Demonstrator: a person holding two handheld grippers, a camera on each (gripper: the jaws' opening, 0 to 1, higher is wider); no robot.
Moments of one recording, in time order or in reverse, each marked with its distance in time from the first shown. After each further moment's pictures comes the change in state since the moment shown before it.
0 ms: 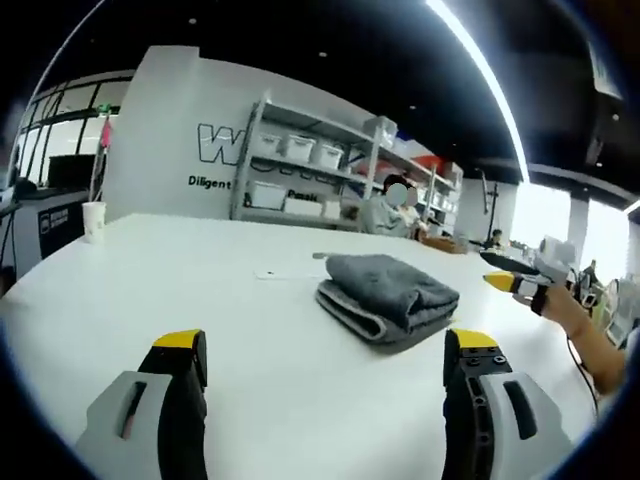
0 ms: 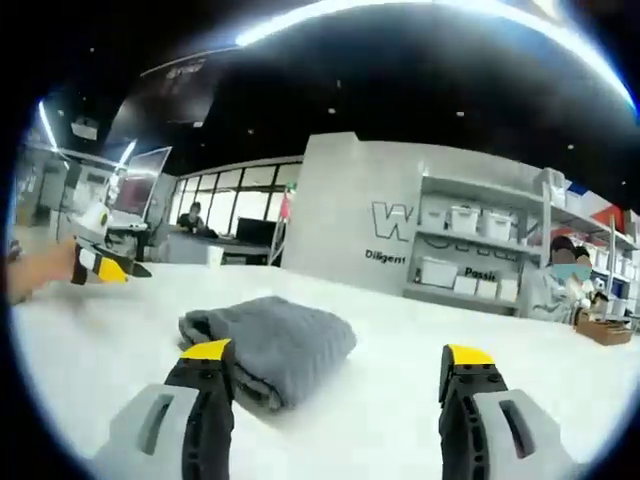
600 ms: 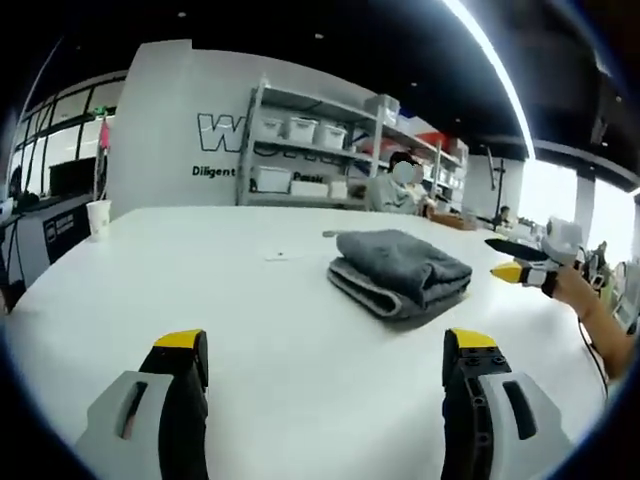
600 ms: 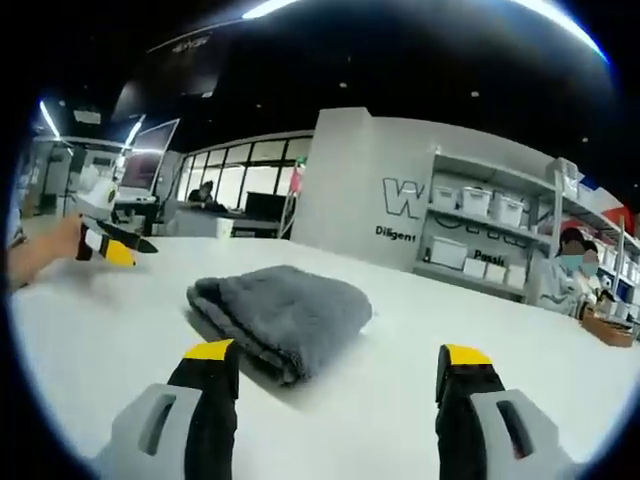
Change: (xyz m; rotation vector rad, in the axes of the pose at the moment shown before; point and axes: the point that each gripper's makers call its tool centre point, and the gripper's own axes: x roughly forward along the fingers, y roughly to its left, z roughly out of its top) left arm -0.003 0.008 -0.016 0.055 0.085 0.043; right arm 0.001 0.019 -0.021 -0.045 0.101 0.058
